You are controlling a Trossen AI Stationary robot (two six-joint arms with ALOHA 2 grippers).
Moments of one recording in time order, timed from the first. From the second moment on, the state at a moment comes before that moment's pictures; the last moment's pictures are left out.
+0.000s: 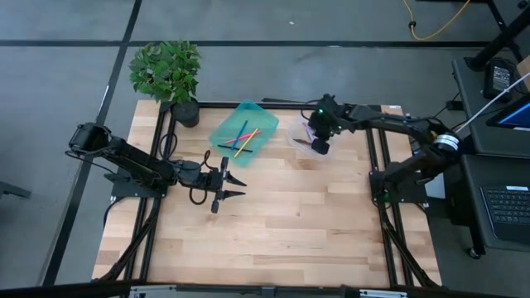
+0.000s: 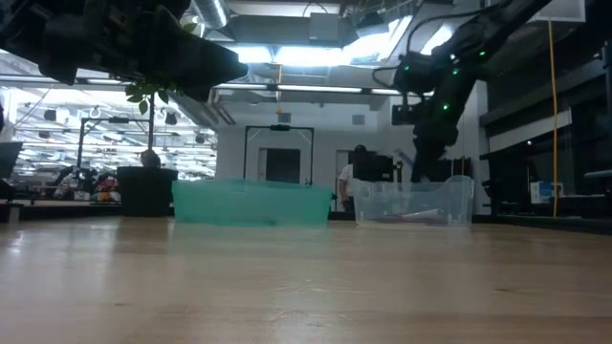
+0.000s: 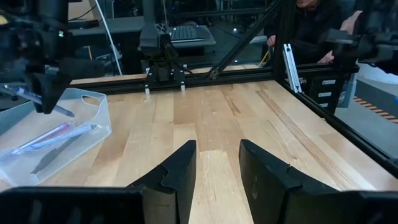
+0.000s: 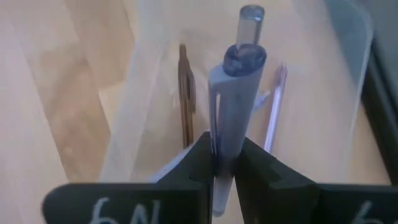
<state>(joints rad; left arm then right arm) -0.19 1.25 0.33 0.79 -0.09 0.03 -0.61 1.47 0.93 -0.55 -0.01 -0.29</state>
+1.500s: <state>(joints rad) -0.21 1.13 0.33 0.74 -0.09 0.08 -0.60 1.34 0.95 -0.48 -0.41 -0.24</state>
